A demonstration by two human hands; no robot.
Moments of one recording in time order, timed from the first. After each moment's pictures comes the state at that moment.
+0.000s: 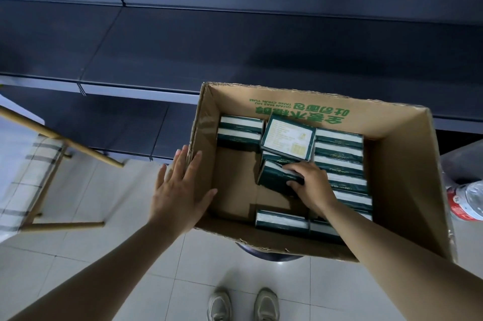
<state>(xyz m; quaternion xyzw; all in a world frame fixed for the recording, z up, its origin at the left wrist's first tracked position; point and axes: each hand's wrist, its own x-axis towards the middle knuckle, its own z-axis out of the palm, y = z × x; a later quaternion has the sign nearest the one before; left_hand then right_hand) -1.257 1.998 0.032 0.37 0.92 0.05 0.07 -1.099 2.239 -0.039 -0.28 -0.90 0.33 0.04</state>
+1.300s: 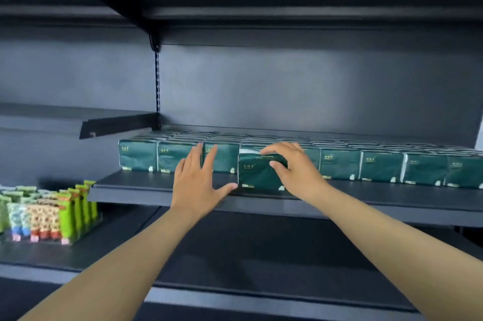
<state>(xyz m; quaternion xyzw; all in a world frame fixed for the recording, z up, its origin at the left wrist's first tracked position) -1.481 2.073 0.567 0.40 0.81 0.26 -0.34 -1.322 2.218 0.619 -0.08 -0.90 0.17 0.39</state>
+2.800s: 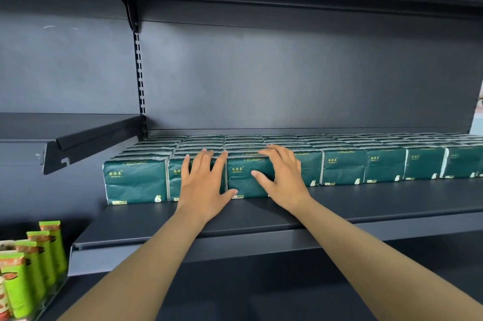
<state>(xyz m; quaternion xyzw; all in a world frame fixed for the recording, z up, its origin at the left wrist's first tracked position) -1.649 2.109 0.566 0.50 0.78 0.21 -0.33 -1.510 2.240 0.571 -0.21 -0.86 0.04 0.46</state>
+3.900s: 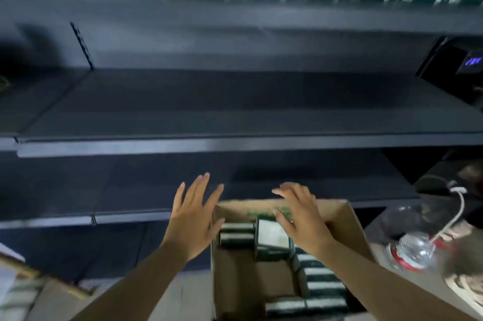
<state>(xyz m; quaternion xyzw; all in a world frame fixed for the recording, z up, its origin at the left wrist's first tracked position) -1.361 2.040 0.217 0.60 0.78 0.10 -0.15 -1.155 2.201 0.226 -0.26 -0.93 0.14 0.21</state>
